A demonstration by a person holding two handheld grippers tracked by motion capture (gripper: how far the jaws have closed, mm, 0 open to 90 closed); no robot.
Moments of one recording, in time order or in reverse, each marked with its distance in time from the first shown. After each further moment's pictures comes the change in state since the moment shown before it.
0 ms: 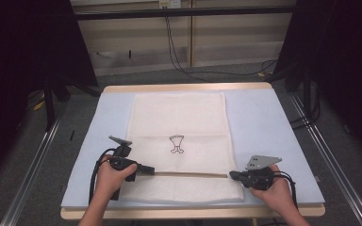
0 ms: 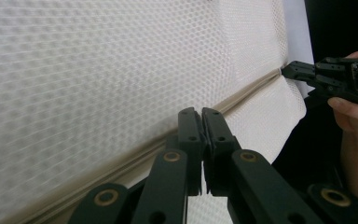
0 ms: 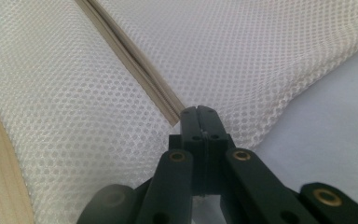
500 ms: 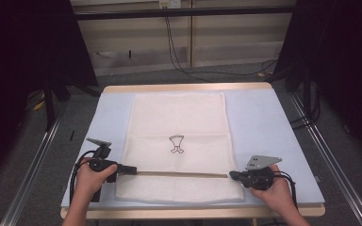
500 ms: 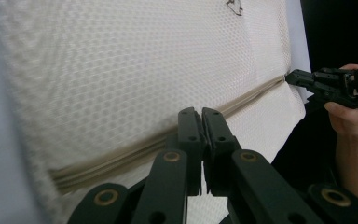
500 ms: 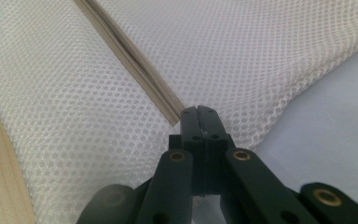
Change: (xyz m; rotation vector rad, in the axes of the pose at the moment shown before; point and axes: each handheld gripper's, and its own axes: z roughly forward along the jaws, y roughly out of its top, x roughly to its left) left arm 0.034 -0.012 -0.045 -0.053 -0.020 -0.054; right arm 0.000 0.000 0.000 0.000 -0.004 0.003
